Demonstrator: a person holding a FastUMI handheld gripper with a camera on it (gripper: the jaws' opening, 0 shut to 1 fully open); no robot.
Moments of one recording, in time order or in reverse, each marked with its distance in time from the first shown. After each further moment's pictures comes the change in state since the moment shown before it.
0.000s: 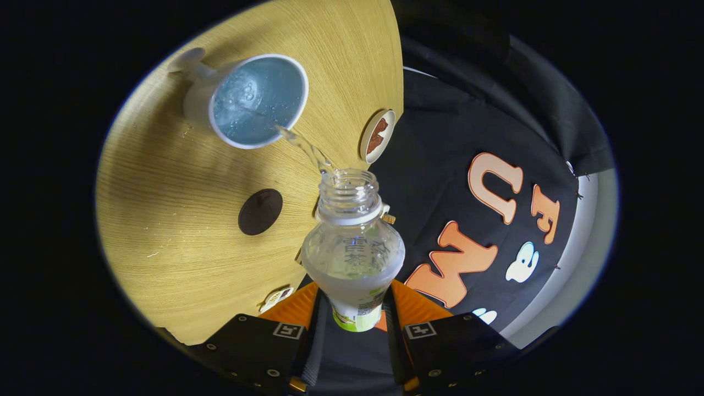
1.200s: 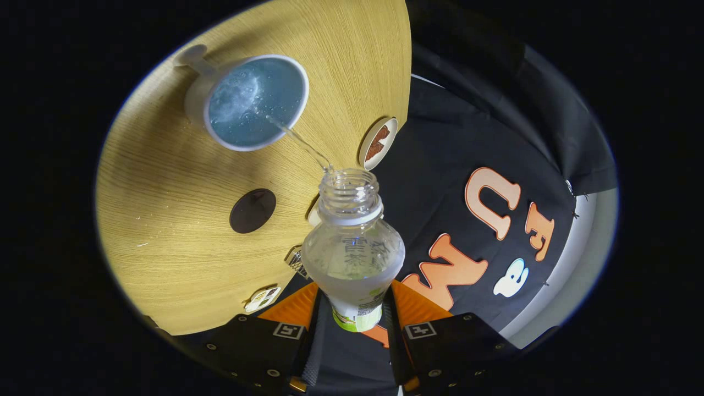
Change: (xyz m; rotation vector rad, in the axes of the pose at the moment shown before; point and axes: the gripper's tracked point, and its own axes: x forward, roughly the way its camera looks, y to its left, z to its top) arm 0.000 -0.018 0.008 -0.090 -0.030 -0.026
